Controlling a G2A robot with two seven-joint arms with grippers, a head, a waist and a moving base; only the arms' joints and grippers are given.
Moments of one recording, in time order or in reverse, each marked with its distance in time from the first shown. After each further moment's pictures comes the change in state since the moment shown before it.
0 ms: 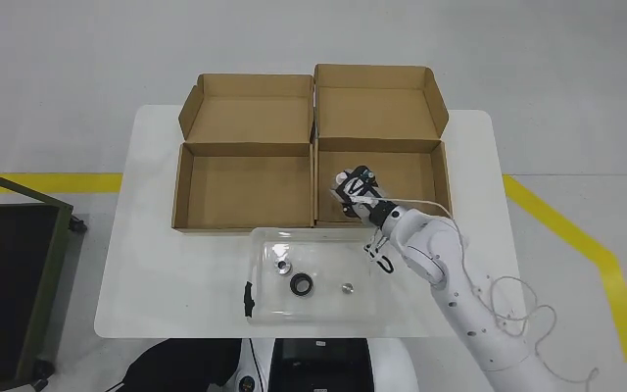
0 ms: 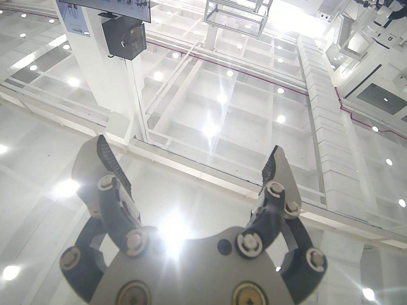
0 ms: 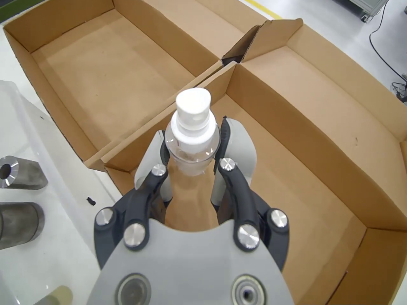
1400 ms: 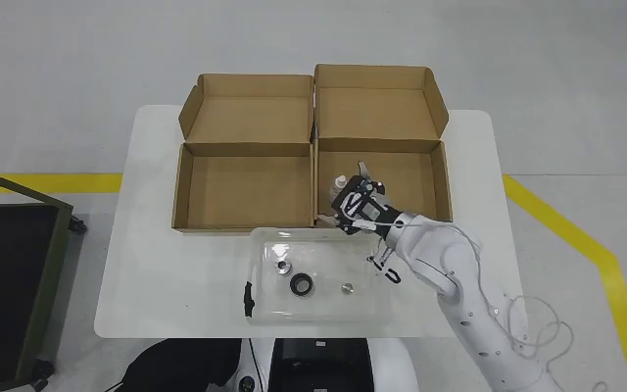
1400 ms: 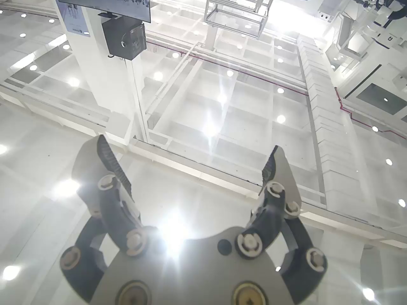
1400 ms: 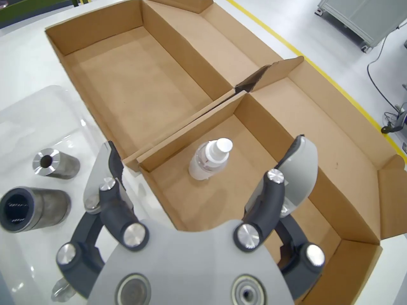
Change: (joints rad) left arm 0.000 0.000 0.000 0.000 0.000 0.000 0.000; right arm -0.103 0.019 0.072 -0.248 -0.012 -0.139 0.090
